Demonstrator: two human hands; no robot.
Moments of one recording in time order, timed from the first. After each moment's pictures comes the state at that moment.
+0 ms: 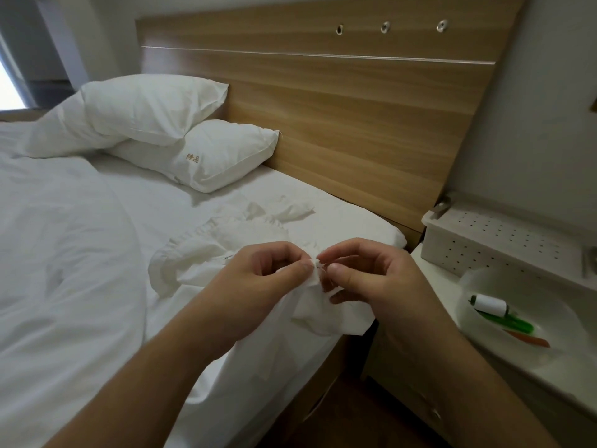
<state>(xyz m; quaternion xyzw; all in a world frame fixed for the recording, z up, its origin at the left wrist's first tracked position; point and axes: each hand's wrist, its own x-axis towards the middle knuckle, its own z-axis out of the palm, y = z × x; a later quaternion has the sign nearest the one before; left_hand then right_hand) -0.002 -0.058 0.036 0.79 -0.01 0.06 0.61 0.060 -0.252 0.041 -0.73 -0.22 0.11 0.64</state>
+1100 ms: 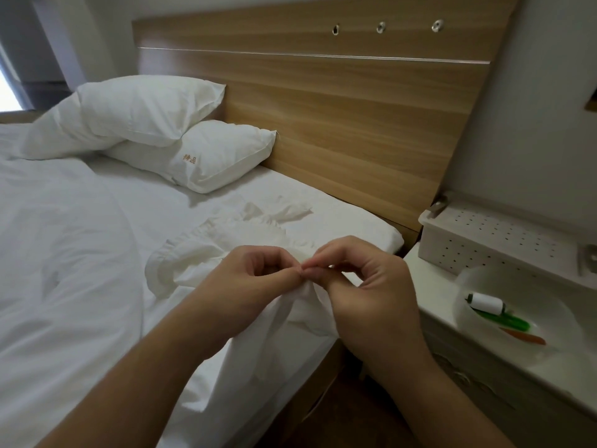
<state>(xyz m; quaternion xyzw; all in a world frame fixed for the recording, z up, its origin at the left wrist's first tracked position) -0.002 -0.055 0.037 0.78 0.01 0.03 0.62 0.041 -0.231 0.031 -0.72 -0.31 -0.14 0.60</state>
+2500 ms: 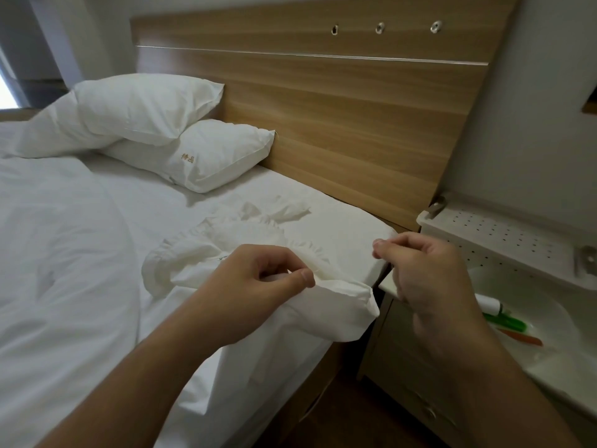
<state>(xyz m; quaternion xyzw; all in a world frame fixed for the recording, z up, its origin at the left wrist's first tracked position) -0.005 -0.060 0.043 0.86 -0.01 0.08 0.50 0.080 -0.271 0.042 -0.75 -0.01 -0.03 0.66</state>
